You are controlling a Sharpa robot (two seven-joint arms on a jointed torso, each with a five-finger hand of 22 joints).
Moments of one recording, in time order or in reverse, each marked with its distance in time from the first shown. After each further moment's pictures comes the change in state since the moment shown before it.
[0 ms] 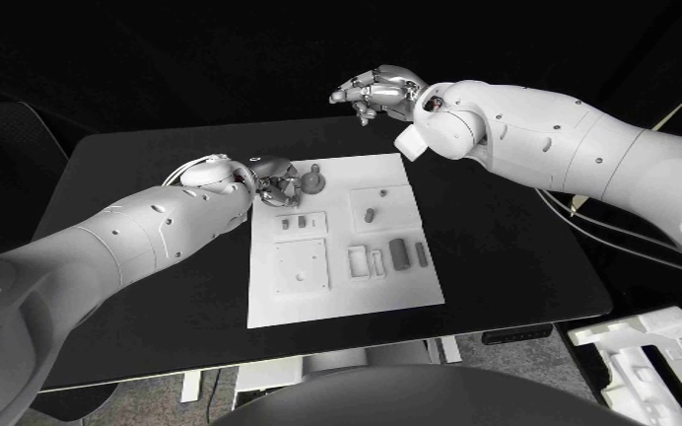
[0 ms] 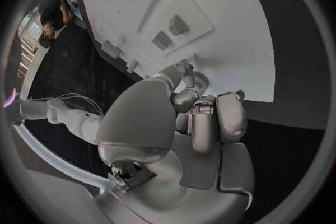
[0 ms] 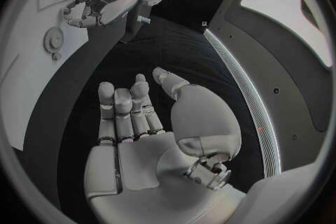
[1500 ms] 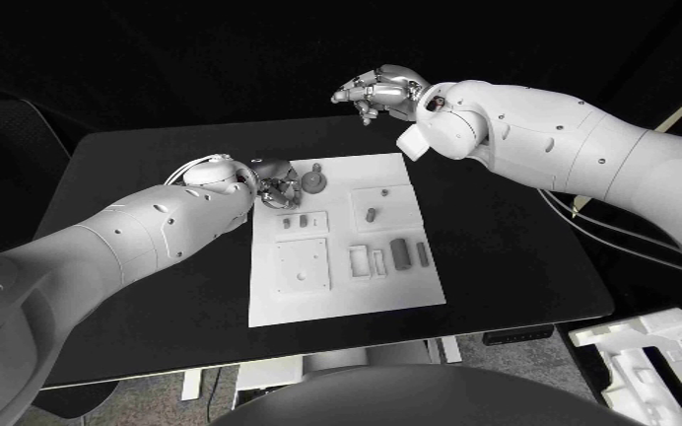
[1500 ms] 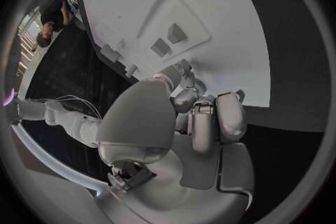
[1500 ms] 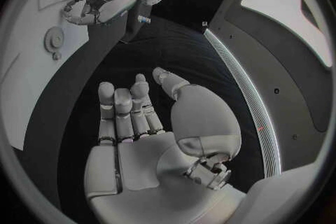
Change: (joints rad) left arm 0.000 -0.002 -0.001 0.005 -0.015 0.034 -0.027; left_hand 0.000 0.000 0.004 0.000 0.000 0.000 0.000 0.000 0.000 0.002 0.002 0.000 0.001 0.000 0.000 0.000 0.000 0.000 0.000 0.000 0.000 0.000; right arm 0.000 0.000 0.000 -0.002 0.000 0.000 0.000; right_hand 0.000 0.000 0.000 0.000 0.000 0.000 0.000 0.000 0.000 0.000 0.000 0.000 0.000 0.003 -0.002 0.000 0.000 0.000 0.000 0.000 0.000 0.000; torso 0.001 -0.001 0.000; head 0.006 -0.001
